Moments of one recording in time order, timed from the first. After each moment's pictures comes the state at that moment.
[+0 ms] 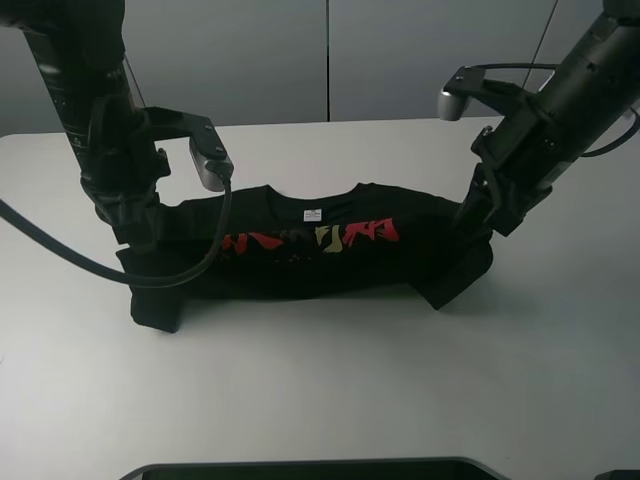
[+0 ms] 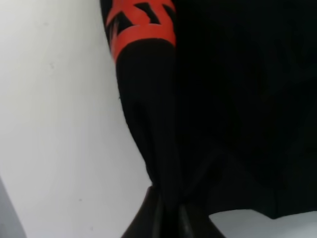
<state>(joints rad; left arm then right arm) -0.49 1.81 -1.24 0.00 1.22 0.68 0.26 1.62 -0.97 0.43 1.01 -1.01</state>
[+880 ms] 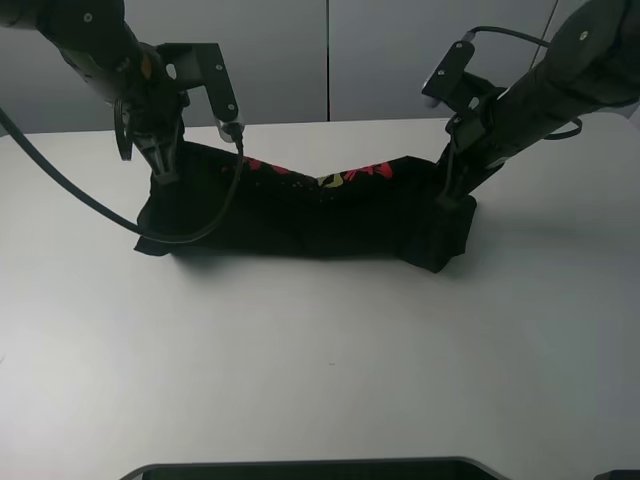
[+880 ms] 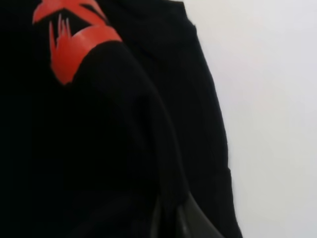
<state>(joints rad) -0.48 1.81 -1.24 0.43 0.63 0.48 0.26 1.82 -0.96 0.43 0.34 -1.14</state>
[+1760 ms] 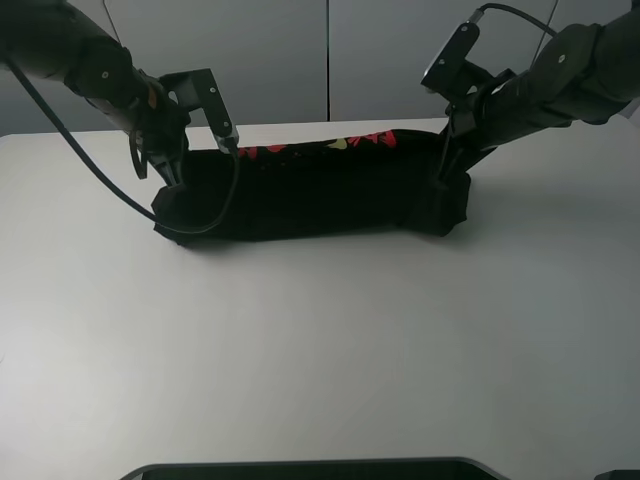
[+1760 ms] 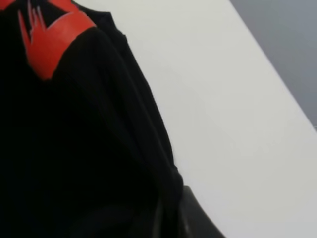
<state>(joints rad) -0.37 1.98 -1.24 0.45 0.39 0.45 0.26 1.86 -0.96 0.44 0.05 -1.16</state>
